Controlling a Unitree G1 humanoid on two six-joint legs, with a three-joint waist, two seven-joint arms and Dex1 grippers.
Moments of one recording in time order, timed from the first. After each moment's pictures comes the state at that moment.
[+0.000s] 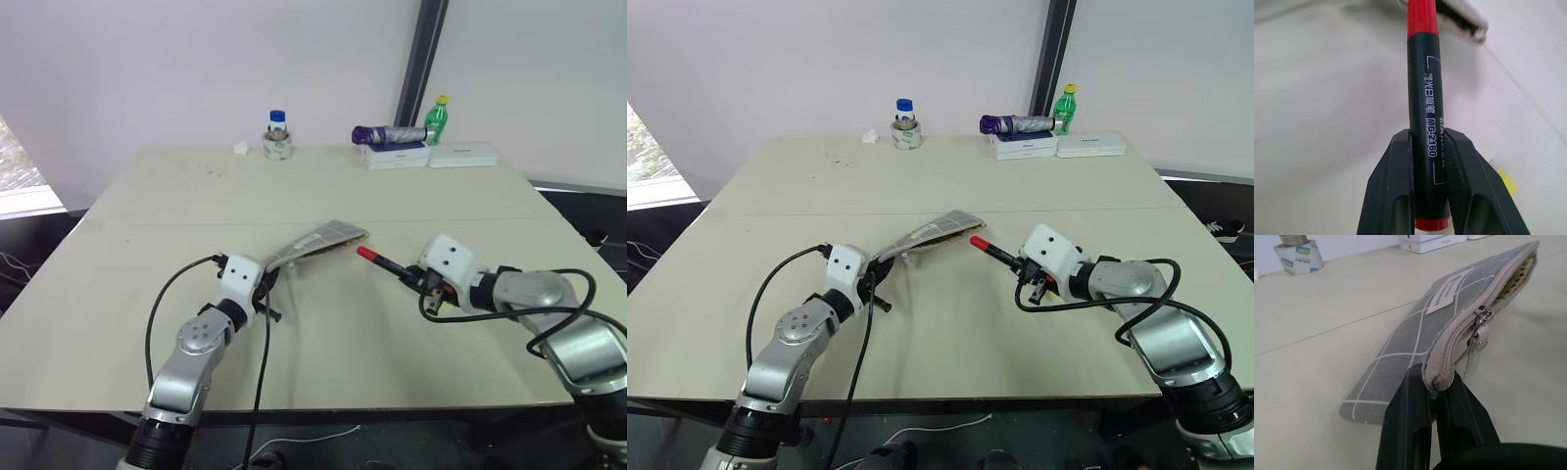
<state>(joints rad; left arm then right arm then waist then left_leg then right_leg) -0.27 0.26 -0.06 -0.17 -0.13 0.34 -0.35 -0.41 -0.86 0.06 -0.37 0.15 0.67 0.78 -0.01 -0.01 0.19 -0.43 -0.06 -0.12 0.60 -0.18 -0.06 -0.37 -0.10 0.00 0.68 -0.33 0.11</state>
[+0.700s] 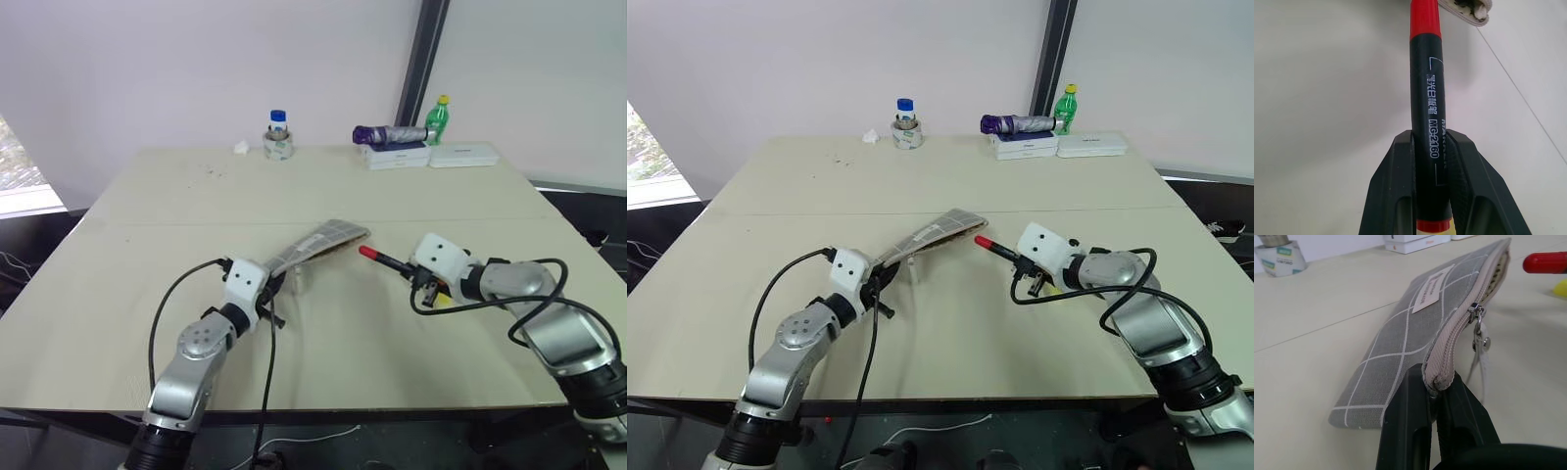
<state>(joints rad) -0.24 0.25 -0.09 -0.20 -0.13 0.33 -0.39 -0.49 -0.84 0.15 -0.23 0.03 0.63 0.77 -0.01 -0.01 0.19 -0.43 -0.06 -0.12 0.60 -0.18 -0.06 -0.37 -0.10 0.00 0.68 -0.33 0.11</state>
